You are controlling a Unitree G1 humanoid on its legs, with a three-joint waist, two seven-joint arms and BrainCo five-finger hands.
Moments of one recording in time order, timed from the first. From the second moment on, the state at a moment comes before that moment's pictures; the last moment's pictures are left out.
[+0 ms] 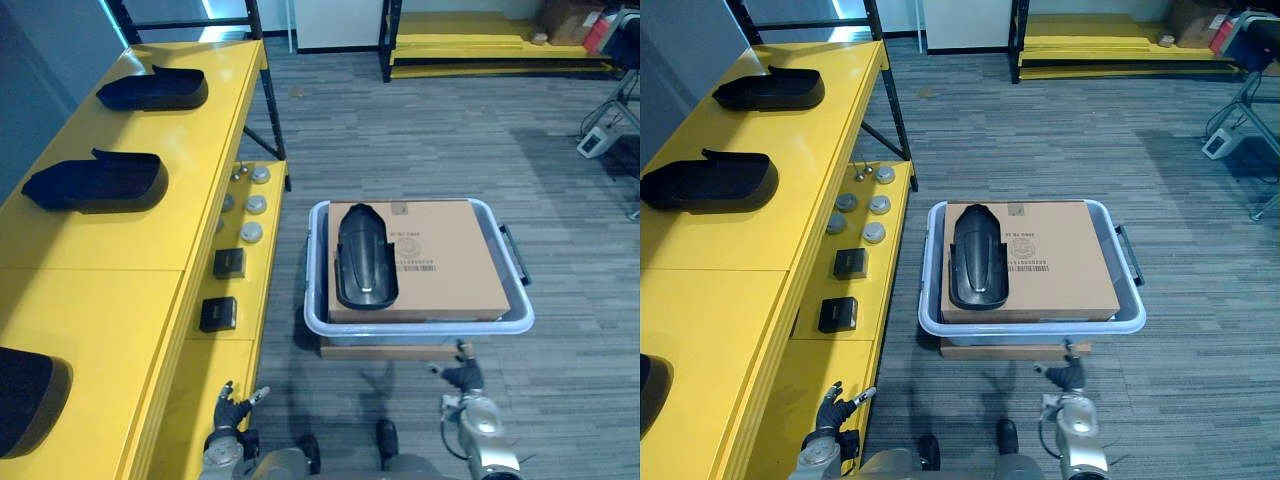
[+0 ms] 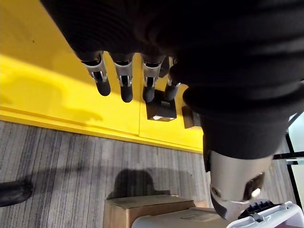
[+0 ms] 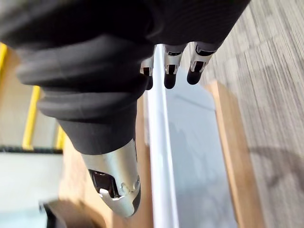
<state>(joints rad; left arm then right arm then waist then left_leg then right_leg) 0.15 0.06 0.13 0.74 0.05 -0.08 0.22 0.08 -0.09 -0.39 0.44 0.04 -0.09 -0.24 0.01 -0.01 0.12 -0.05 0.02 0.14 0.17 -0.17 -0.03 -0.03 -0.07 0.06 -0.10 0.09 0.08</state>
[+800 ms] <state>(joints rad) 0.23 0.06 0.12 0.73 0.06 -0.09 0.20 -0.25 -0.20 -0.25 0.28 -0.25 -0.04 -0.36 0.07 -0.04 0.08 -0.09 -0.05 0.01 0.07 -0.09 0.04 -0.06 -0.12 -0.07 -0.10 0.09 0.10</state>
